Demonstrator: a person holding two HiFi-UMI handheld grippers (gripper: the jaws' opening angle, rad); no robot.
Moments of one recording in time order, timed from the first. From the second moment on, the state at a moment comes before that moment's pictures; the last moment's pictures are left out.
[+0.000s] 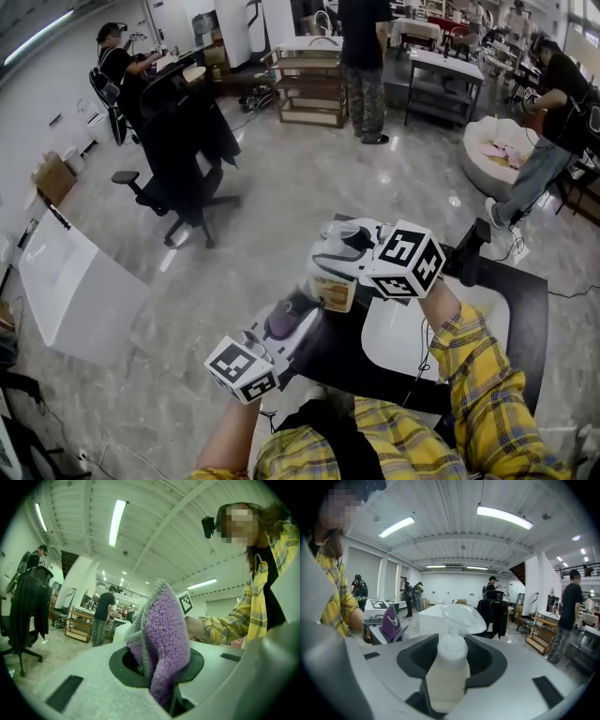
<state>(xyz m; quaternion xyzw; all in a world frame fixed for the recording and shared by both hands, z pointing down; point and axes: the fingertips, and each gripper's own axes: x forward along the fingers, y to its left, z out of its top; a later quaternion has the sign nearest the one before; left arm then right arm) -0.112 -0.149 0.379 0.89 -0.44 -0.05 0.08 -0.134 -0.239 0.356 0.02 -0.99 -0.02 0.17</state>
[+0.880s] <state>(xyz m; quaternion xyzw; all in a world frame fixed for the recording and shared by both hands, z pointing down) -0.123 -0.140 0.379 0.89 -0.45 -0.04 0.08 -0.127 -0.265 0.353 0.37 -0.91 0.05 0.17</state>
